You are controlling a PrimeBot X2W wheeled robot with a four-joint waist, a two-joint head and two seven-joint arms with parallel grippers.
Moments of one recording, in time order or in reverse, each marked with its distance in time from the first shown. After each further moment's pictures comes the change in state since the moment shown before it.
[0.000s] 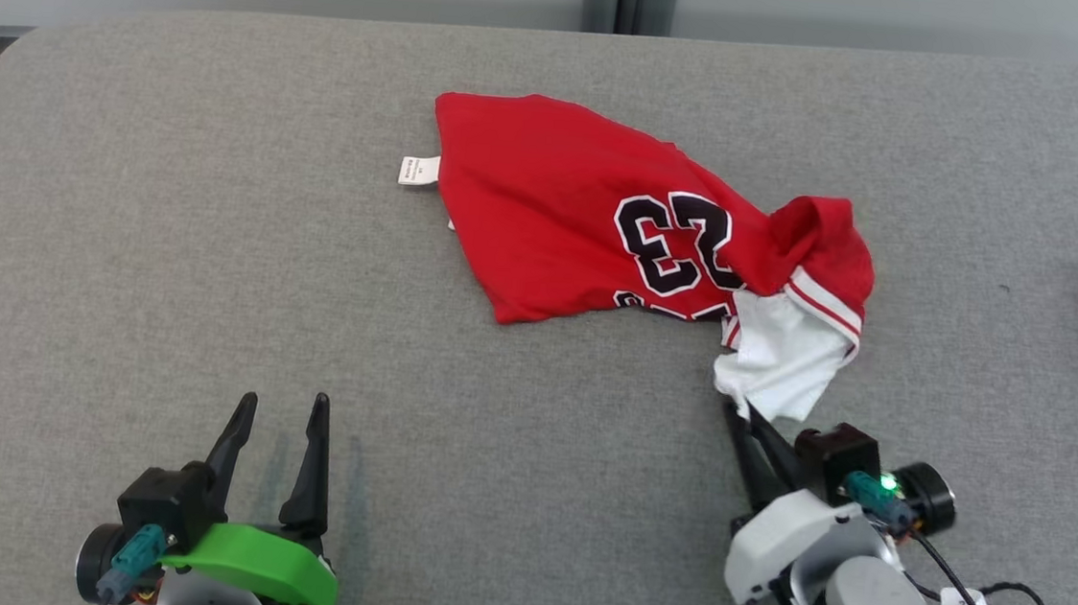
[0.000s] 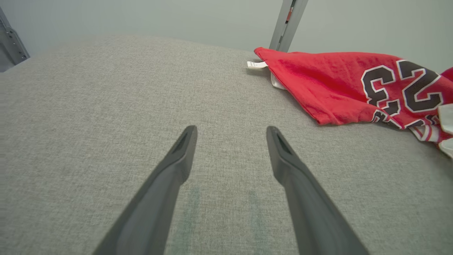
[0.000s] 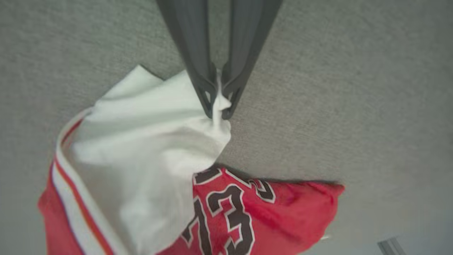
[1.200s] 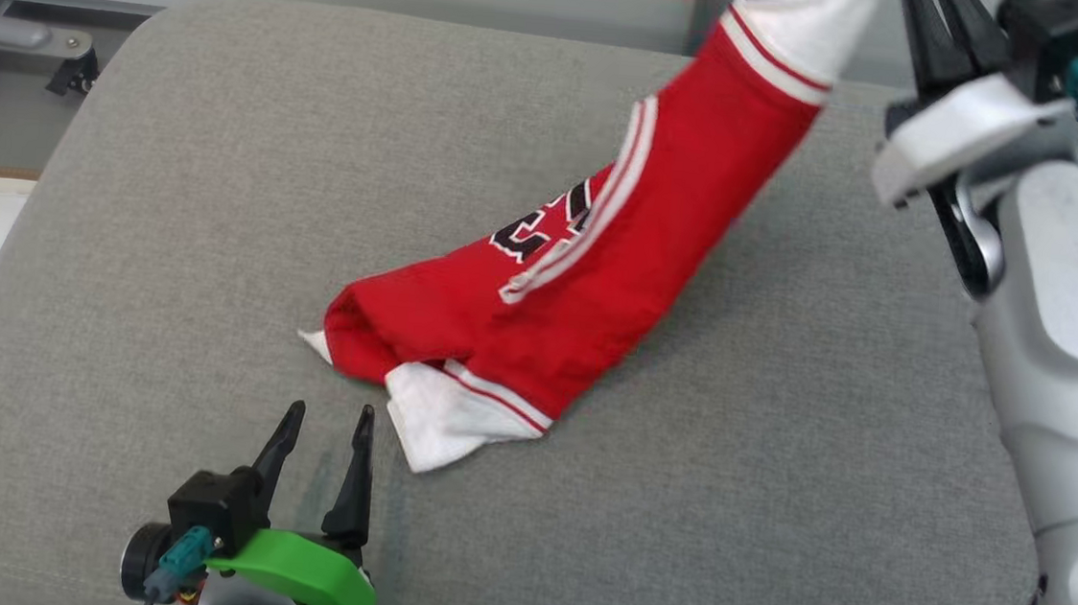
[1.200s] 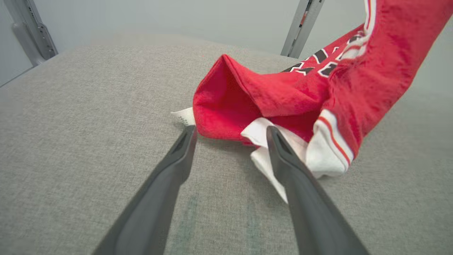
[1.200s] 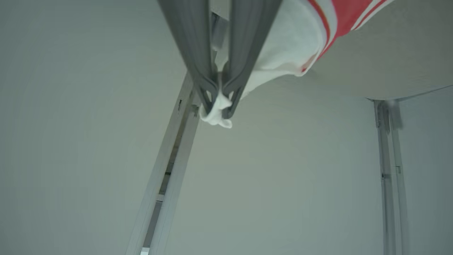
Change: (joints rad) left arm -0.003 -0.018 -0.065 0.022 0.001 0.000 0.000; right arm -0.637 -0.111 -0.113 0.059 -0.056 0.001 0.000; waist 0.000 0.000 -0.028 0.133
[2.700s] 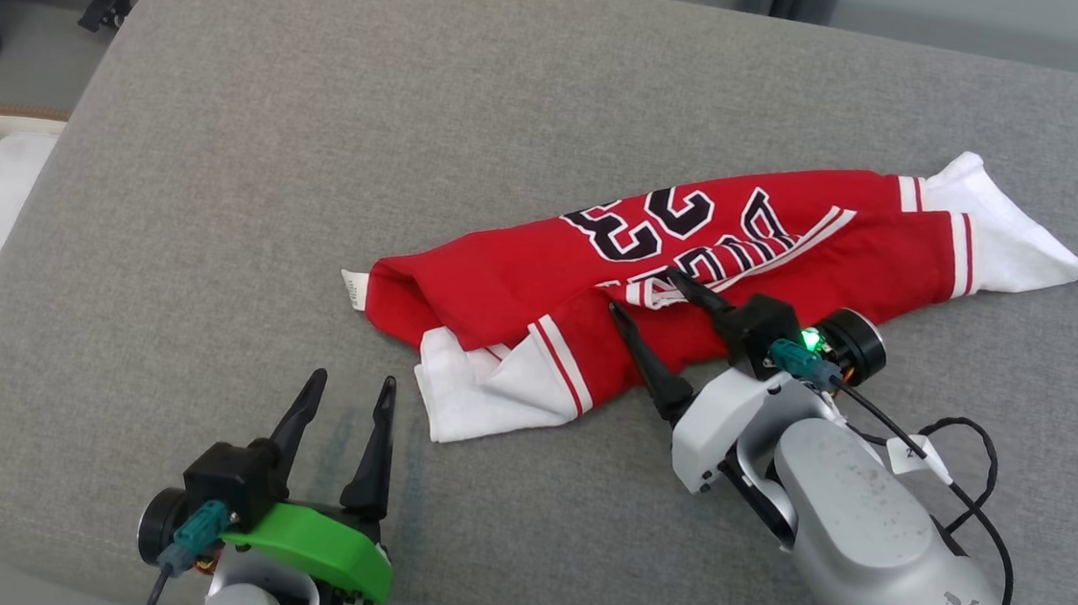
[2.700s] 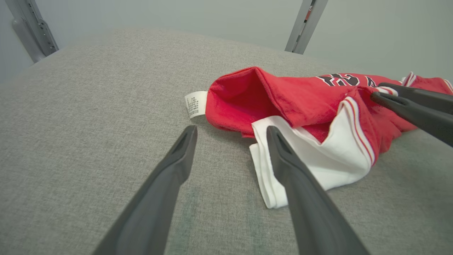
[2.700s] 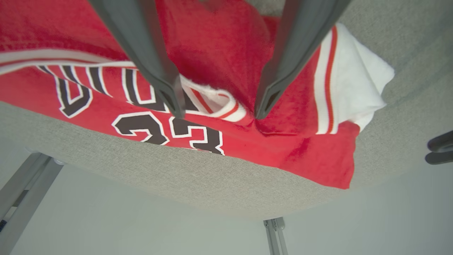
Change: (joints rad) left arm -0.048 0.003 -0.043 -0.015 -0.009 0.000 0.000; right arm 0.316 0.112 0.362 0.067 0.144 0.000 0.001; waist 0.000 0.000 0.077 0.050
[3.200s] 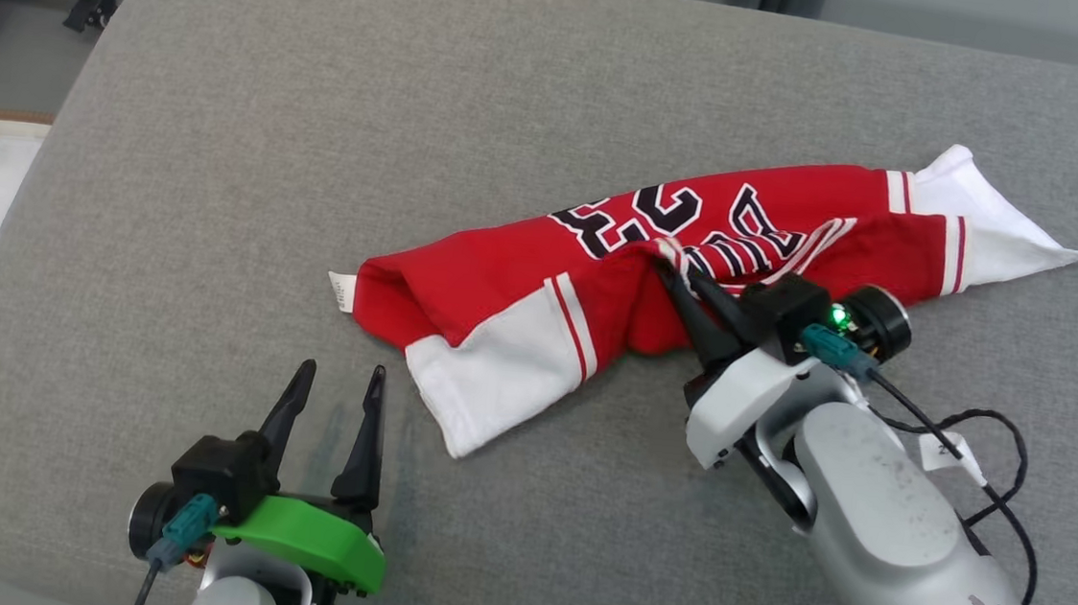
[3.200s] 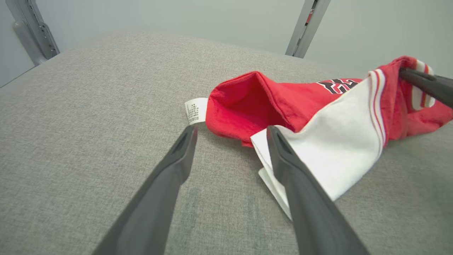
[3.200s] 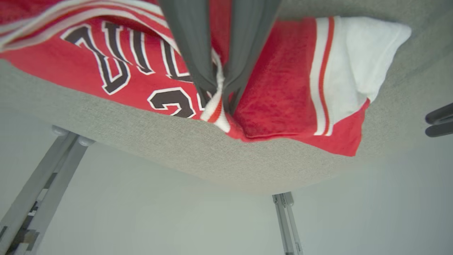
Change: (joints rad) left arm -0.007 -0.003 0.022 -0.003 0.001 0.000 0.000; right arm 0.020 -0.012 -0.065 -0.100 -0.027 0.000 0.000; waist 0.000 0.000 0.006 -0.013
